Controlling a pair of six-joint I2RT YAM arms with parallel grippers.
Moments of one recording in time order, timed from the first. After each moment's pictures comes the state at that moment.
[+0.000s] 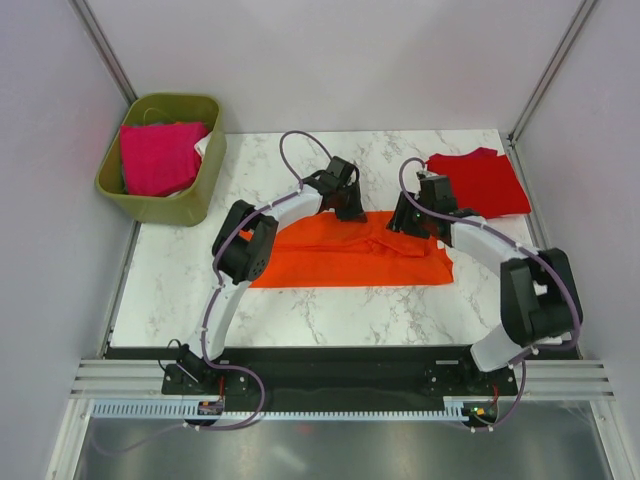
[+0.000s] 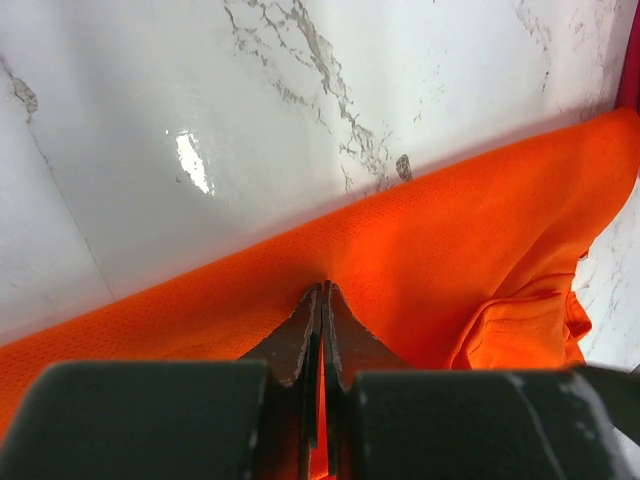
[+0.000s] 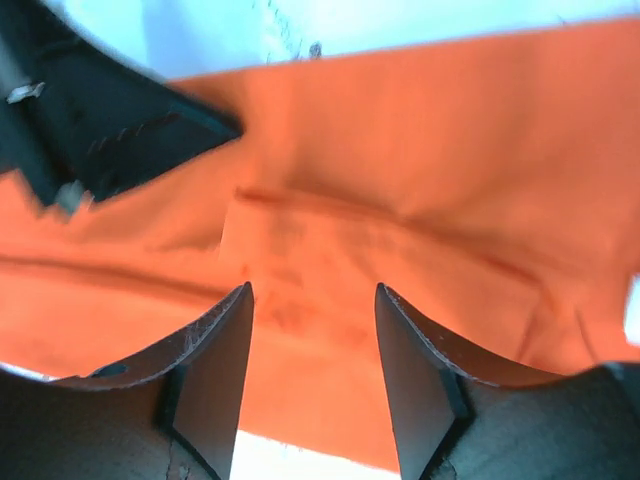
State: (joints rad) left arm -0.62 2.38 1.87 -0.36 0.24 -0.67; right arm 0.26 1.53 0.93 -0.20 -0.12 0.47
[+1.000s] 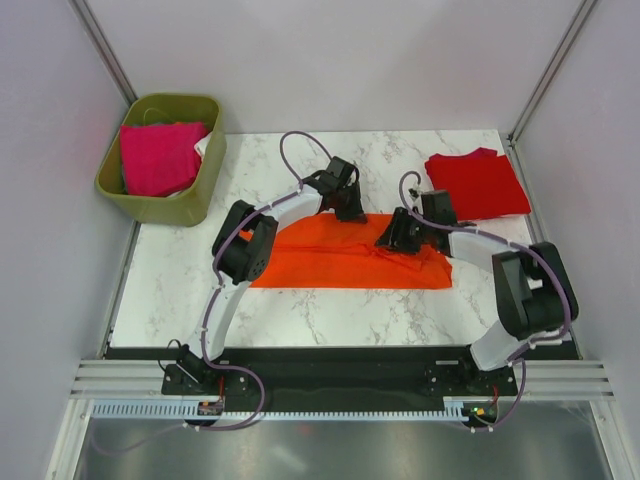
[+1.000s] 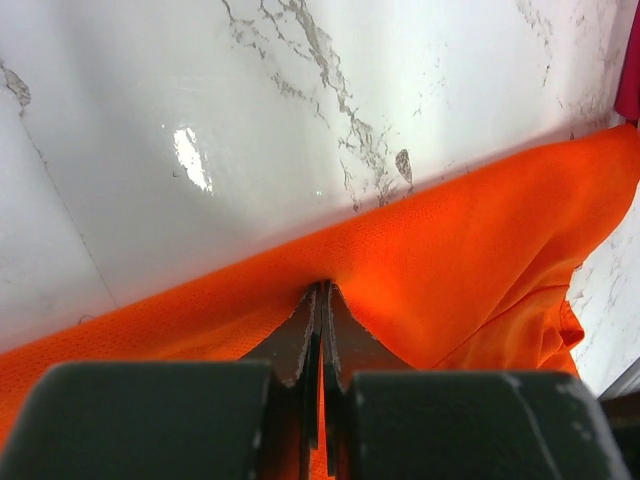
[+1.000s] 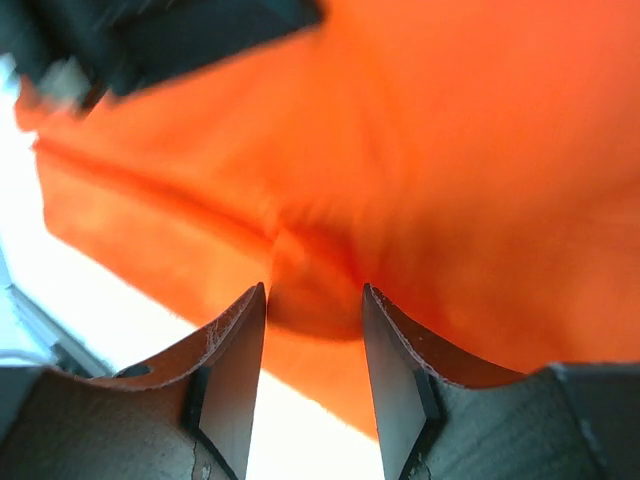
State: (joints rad) left arm -0.62 2.38 1.87 -0.37 0.25 -0.67; right arm 0.24 1.66 0.87 -0.05 -0.43 0.54
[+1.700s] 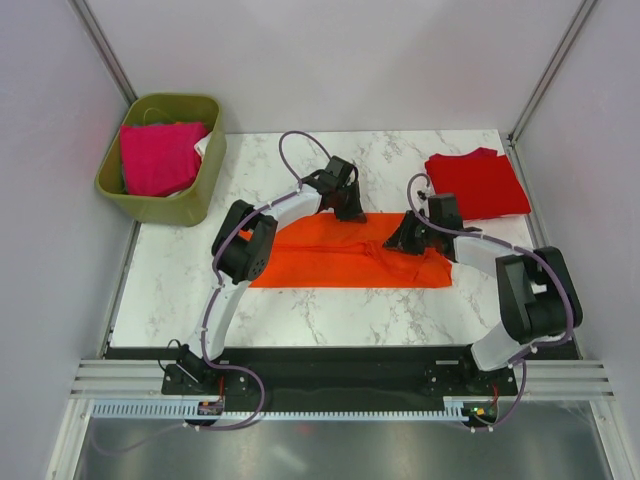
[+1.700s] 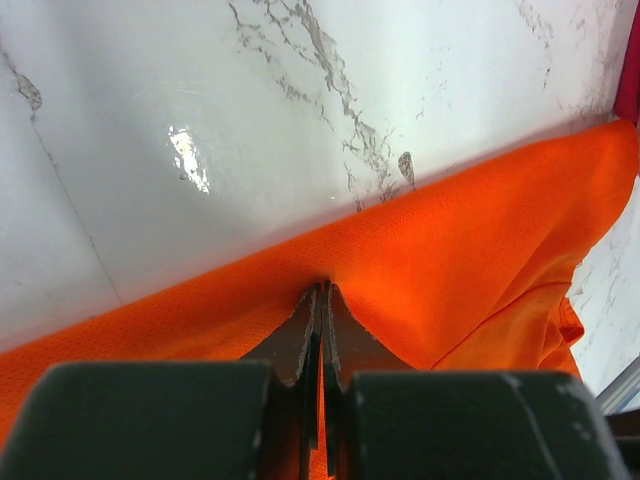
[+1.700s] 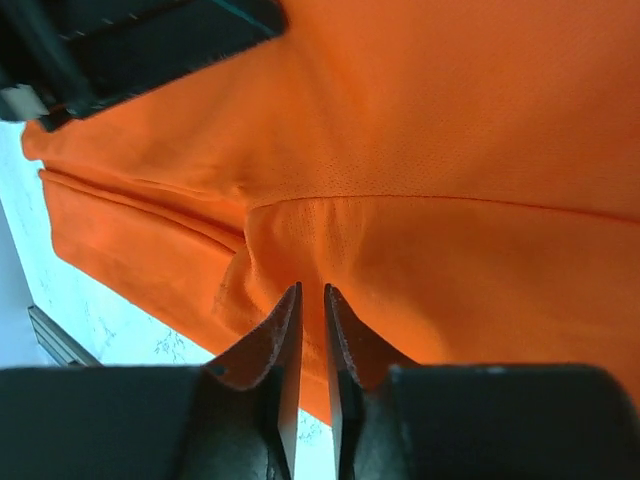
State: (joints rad) left arm -0.61 2.38 1.87 -0.36 0.25 -0.67; right arm 0.20 1.57 0.77 0.00 -0.44 0.60
